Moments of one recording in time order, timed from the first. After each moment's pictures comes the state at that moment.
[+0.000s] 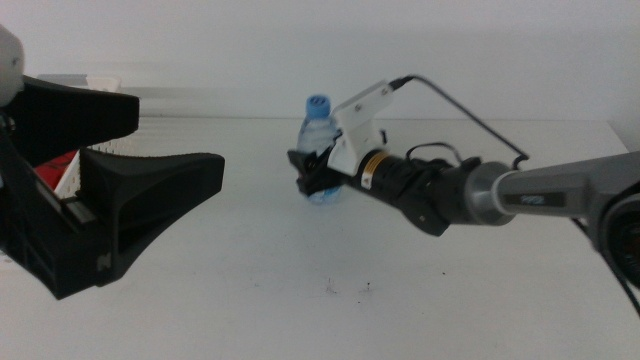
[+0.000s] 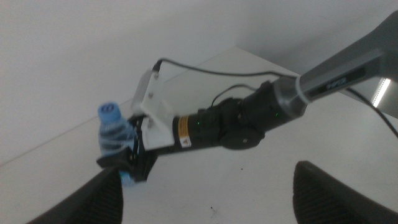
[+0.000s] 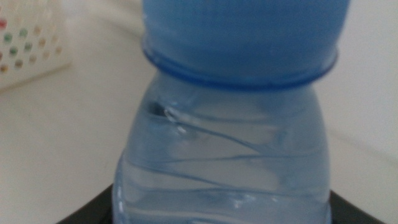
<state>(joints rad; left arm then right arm) -0.63 0.72 -0.92 -0.27 0.62 0.25 0.54 2.23 -1.39 -0.34 -0.49 0.20</state>
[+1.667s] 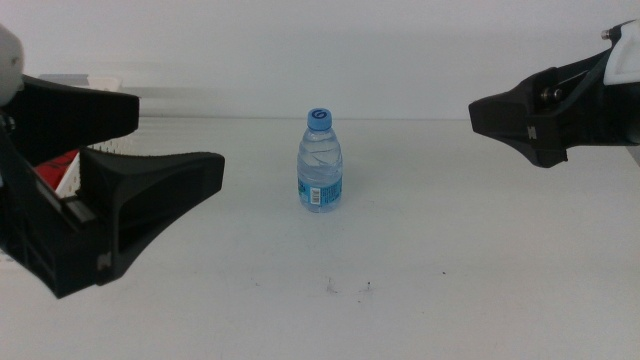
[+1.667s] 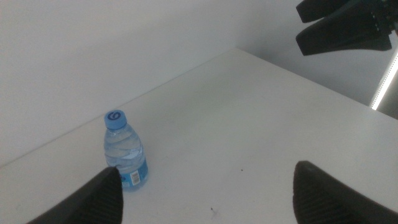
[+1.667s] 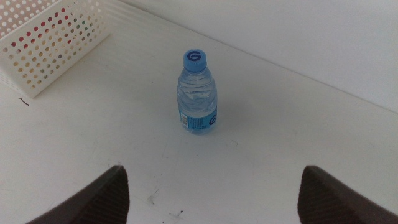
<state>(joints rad) -0.63 0.72 -0.92 -0.27 0.62 0.25 0.55 1.08 -1.14 0.03 0.71 -0.02</state>
